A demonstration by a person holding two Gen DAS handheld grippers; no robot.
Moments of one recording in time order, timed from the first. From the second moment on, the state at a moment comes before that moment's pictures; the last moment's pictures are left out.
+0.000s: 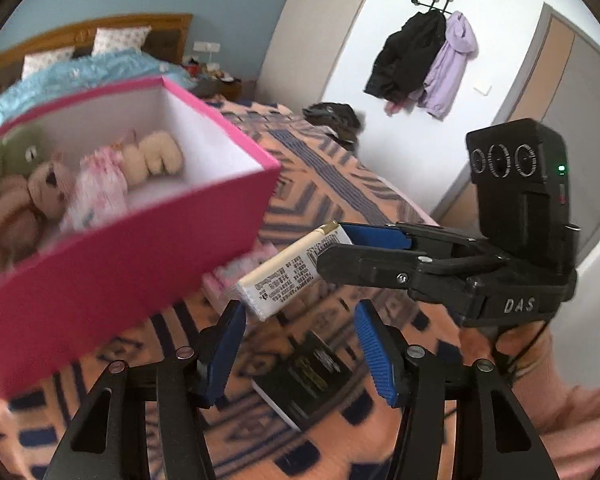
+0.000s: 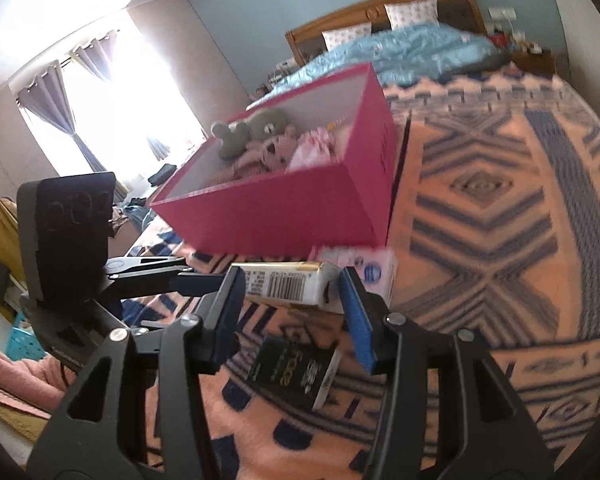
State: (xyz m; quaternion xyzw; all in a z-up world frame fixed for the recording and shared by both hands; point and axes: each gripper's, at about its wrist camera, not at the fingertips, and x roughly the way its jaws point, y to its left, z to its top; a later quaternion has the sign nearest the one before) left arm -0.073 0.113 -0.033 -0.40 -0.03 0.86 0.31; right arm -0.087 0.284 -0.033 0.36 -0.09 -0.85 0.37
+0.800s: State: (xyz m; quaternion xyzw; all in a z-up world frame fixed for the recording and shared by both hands) left arm -0.086 0.103 -0.072 -0.45 -0.06 0.84 0.31; right arm -0.096 0.292 -0.074 0.40 -0.08 -0.85 0.34
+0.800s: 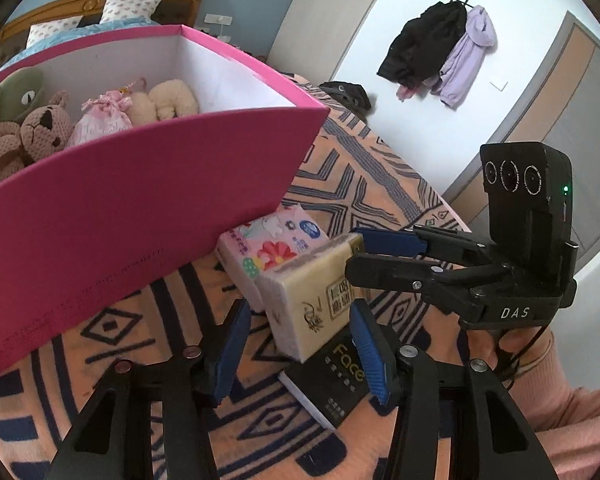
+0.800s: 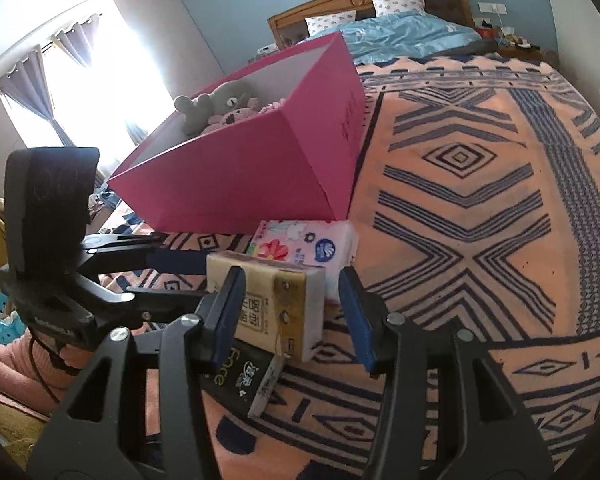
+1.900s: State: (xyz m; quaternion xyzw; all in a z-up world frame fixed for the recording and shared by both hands) left arm -0.066 0.085 -0.013 -0.40 -0.04 0.87 0.31; right arm -0.084 0.268 -0.014 0.36 -0.05 -0.86 0.37
